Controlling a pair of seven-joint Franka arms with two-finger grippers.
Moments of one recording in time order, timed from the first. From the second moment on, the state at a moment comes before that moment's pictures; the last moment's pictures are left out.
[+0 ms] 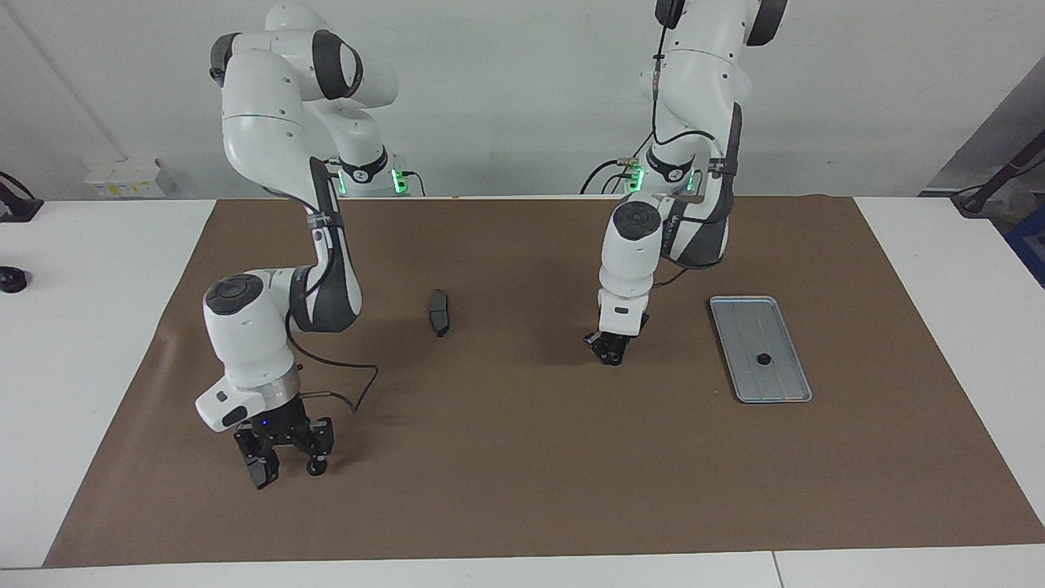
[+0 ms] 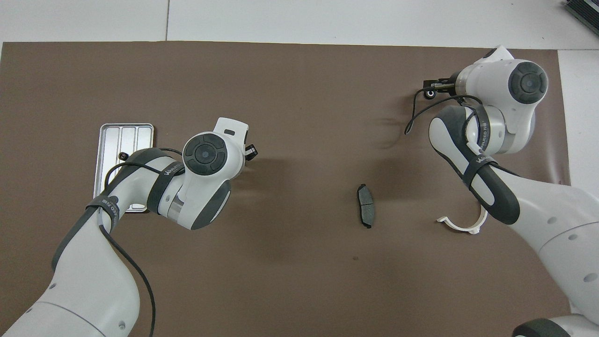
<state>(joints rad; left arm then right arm) -0.46 0.36 -0.02 -1.98 0.13 2.44 -1.04 0.02 0.66 -0.01 -1.54 -0.03 2.60 0.03</state>
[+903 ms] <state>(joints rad) 0.02 0.16 0.00 -2.03 0.05 2.20 -0.25 0.04 0.69 -0.01 -1.53 -0.03 2.57 0.03</state>
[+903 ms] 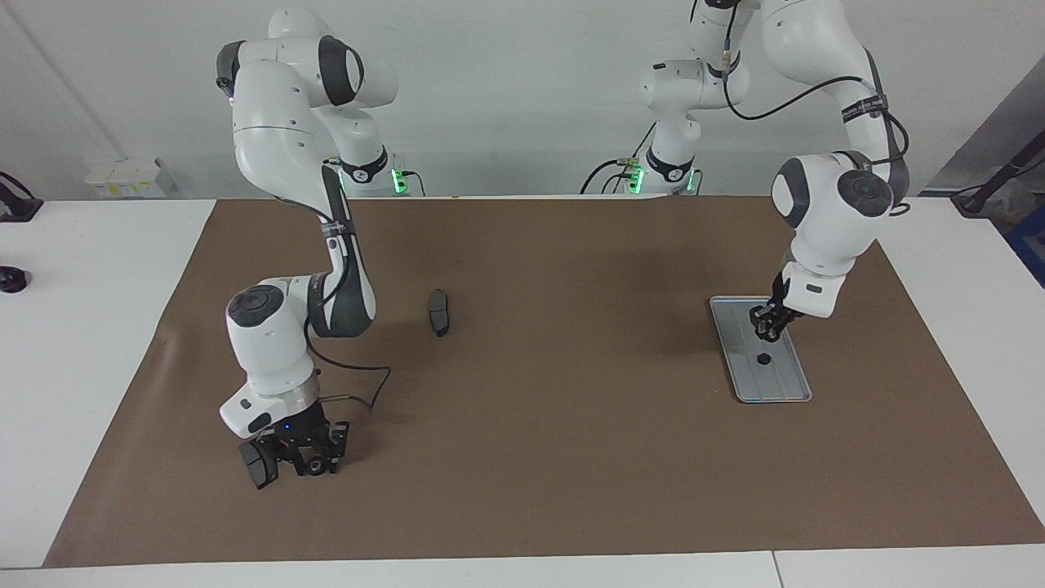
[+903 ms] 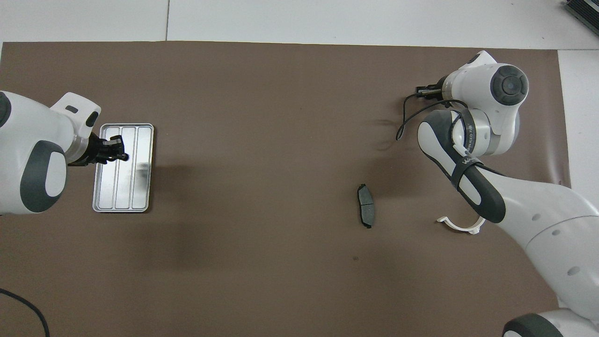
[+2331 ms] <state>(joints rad) 0.09 0.11 -0.02 -2.24 0.03 2.36 -0.15 0.33 0.62 0.01 -1.52 -0.03 2.53 0.04</state>
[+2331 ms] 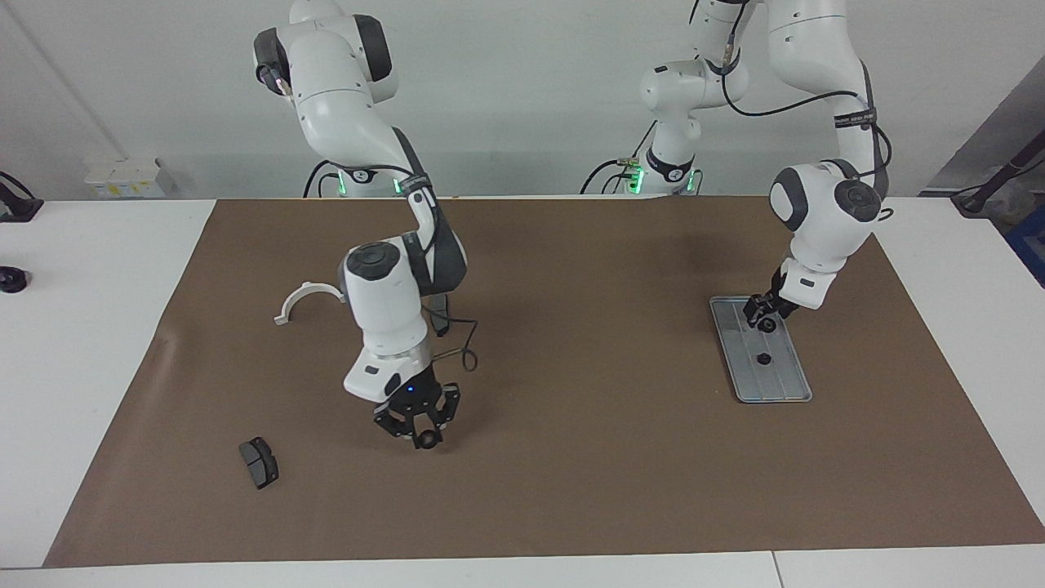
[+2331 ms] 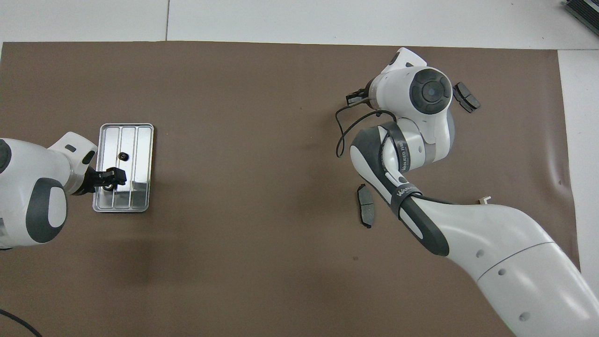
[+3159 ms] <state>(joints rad) 0.03 0.08 -0.03 -2.07 0.03 2.25 -0.15 0.69 0.63 0.01 -1.50 -0.04 2.65 0.08</state>
